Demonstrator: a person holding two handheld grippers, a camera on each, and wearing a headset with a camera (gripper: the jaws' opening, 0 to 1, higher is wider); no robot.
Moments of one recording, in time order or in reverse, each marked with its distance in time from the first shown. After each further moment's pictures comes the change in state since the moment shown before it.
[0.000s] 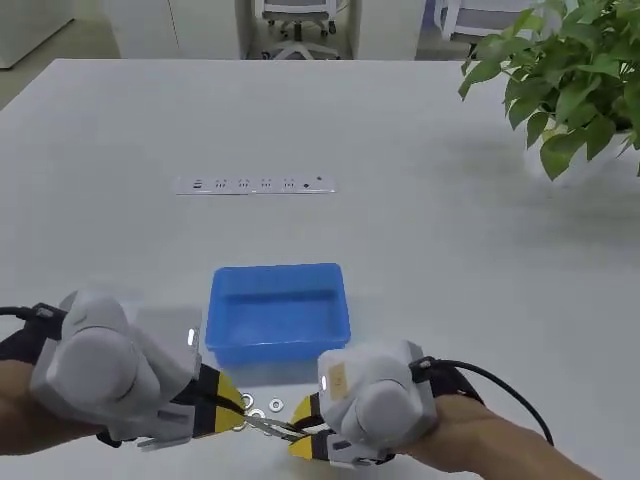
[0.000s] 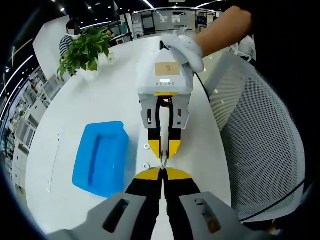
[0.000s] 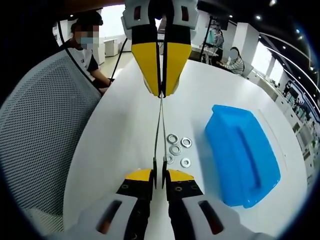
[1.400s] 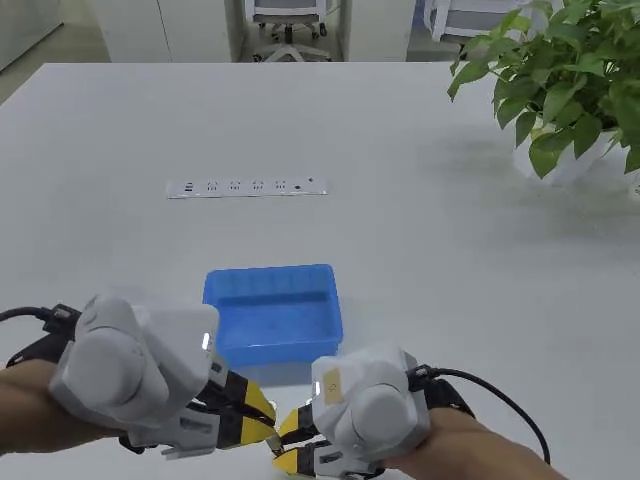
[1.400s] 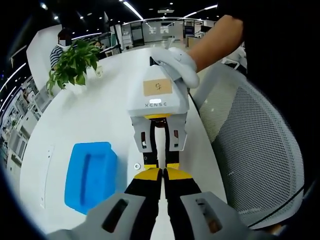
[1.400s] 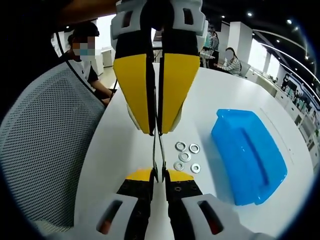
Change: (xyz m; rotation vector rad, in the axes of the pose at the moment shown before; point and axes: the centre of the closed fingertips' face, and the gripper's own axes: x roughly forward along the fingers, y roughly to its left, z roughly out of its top) left arm 0.019 -0.015 0.026 0.049 -0.105 -0.091; right arm 0.002 0.014 0.011 0.067 -0.065 0.020
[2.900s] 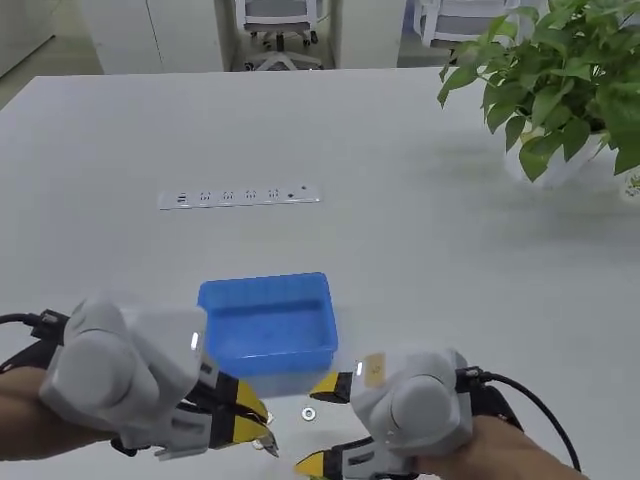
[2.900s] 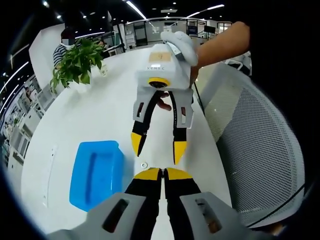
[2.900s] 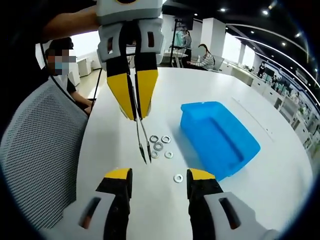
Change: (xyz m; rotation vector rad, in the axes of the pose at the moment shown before) left arm -0.007 0.014 0.001 -0.013 0.004 0.029; right arm -0.047 -0.029 -0.009 0.146 -0.019 -0.193
